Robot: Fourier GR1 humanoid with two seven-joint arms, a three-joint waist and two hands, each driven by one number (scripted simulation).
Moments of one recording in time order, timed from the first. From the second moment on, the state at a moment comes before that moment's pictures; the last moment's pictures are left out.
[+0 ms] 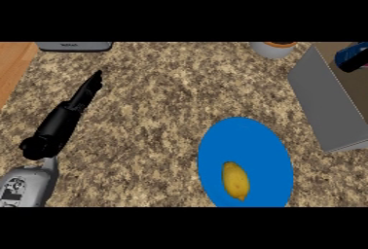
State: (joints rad) left arm -0.22 0.32 -0.05 -1.56 -0.05 -0.16 -0.06; right arm -1.04 -0.63 -0.13 -0.41 0.88 -0.07 0.55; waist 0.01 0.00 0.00
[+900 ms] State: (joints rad) left arm -0.21 0.30 -0.04 -1.56 -0.07 -0.16 -0.06; right arm -0.95 -0.65 -0.39 -0.49 0.58 -0.08 0.15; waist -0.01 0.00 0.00
